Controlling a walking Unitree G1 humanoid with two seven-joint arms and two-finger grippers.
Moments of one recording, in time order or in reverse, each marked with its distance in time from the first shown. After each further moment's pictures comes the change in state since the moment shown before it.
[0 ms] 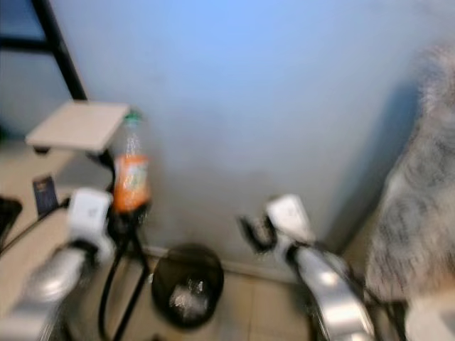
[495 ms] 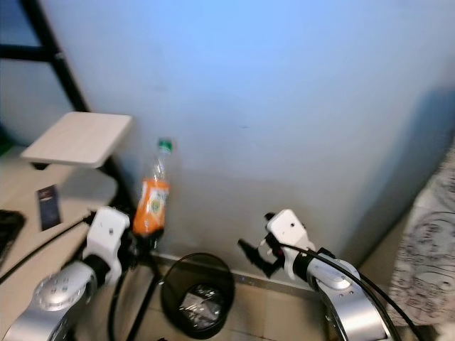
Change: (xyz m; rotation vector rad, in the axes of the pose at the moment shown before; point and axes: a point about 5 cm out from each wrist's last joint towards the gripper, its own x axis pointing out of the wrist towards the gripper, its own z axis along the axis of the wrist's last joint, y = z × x) left arm -0.006 -0.021 -0.023 0.056 0.104 -0.214; right arm -0.021 -0.009 -0.017 -0.098 0.118 0.212
